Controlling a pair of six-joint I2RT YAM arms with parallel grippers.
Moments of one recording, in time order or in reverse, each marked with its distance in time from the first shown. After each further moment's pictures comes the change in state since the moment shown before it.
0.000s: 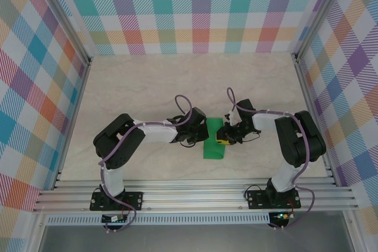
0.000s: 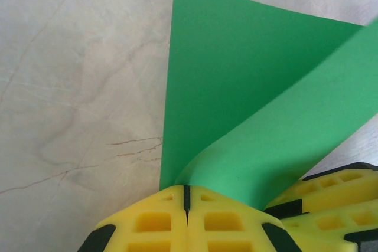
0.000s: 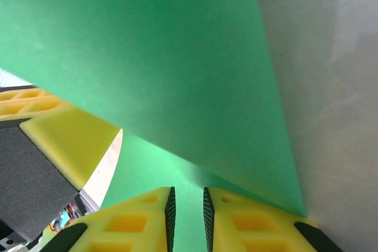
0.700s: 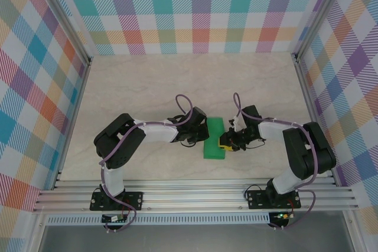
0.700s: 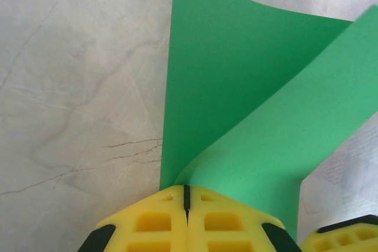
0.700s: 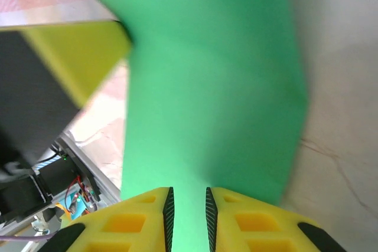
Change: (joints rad) left arm -0.001 0.005 0.011 -0.013 0.003 0.007; right arm -0.011 -0.142 -0.146 0.021 -0.047 0.052
